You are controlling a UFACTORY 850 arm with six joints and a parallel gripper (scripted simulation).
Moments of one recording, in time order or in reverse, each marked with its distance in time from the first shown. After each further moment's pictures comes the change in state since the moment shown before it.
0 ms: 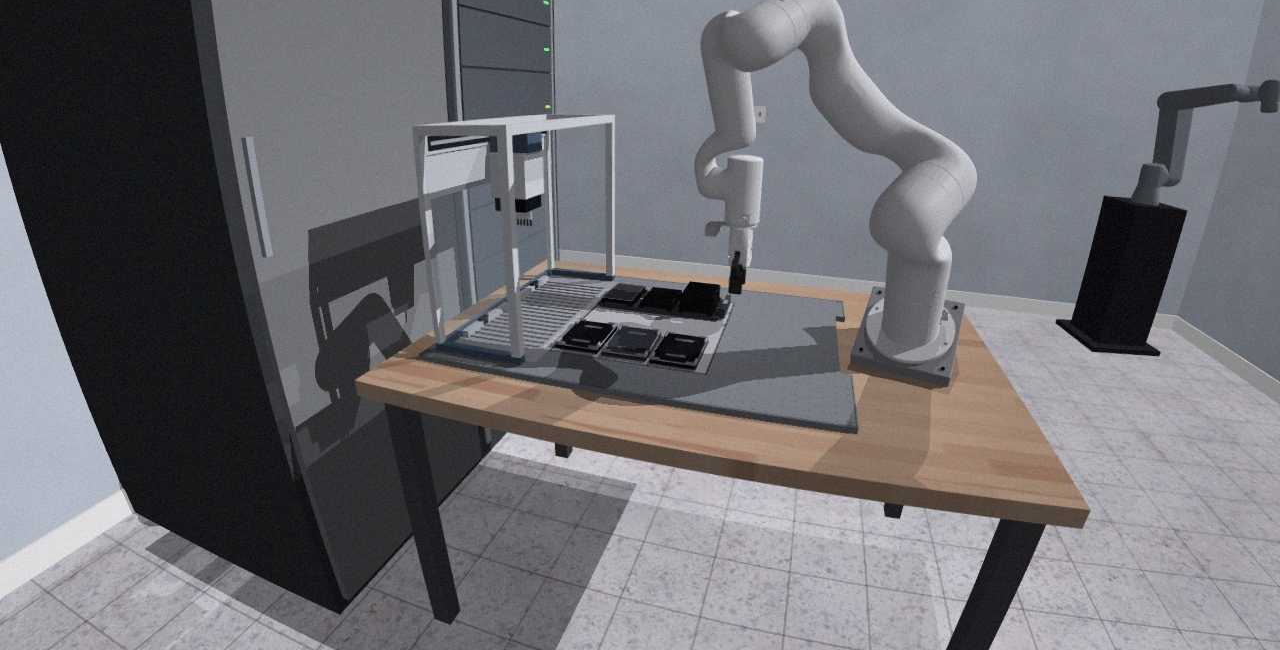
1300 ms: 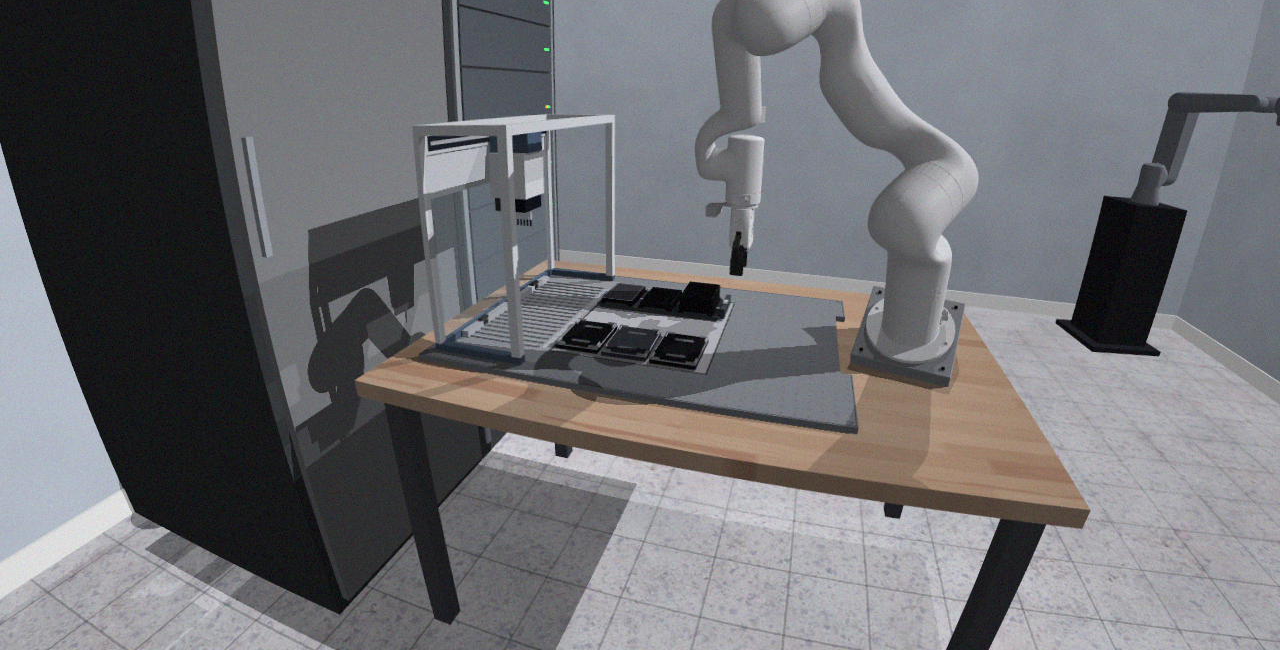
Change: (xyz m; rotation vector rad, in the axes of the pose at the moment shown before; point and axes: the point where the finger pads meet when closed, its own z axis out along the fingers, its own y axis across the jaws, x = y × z) arm 0.000 0.000 -0.048 0.000 -0.003 0.002
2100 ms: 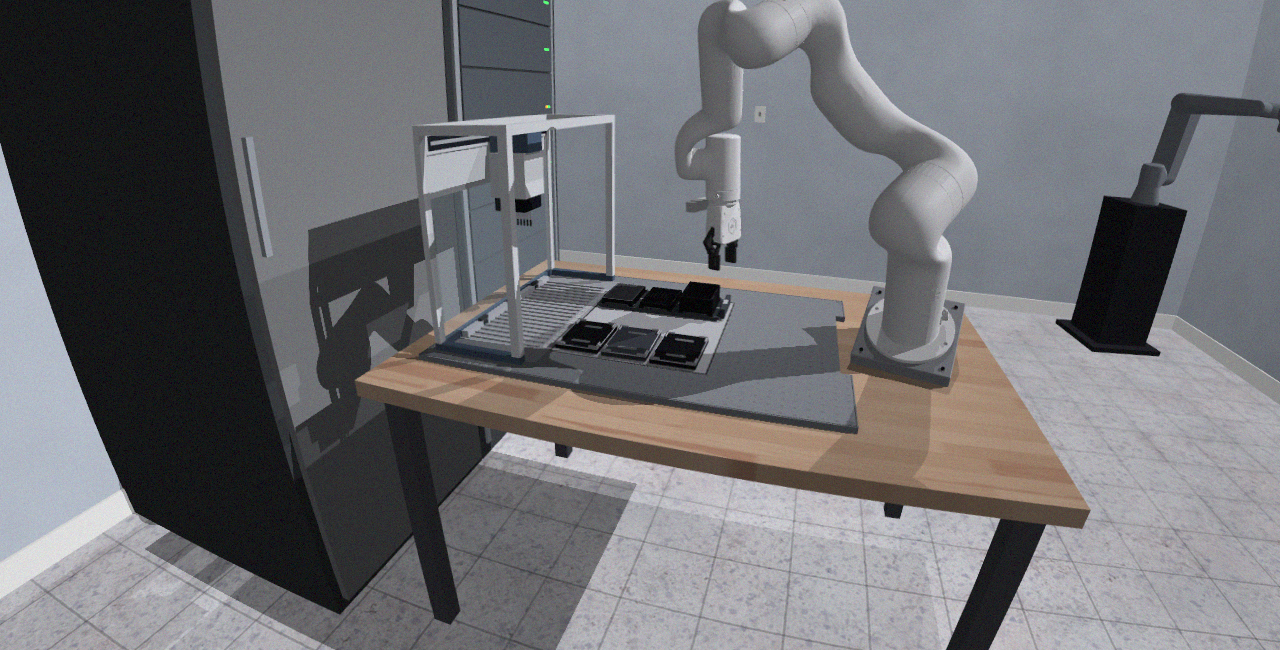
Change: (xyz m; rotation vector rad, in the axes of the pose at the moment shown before) arm 0.045 0.029 0.001 -0.011 -0.047 0.406
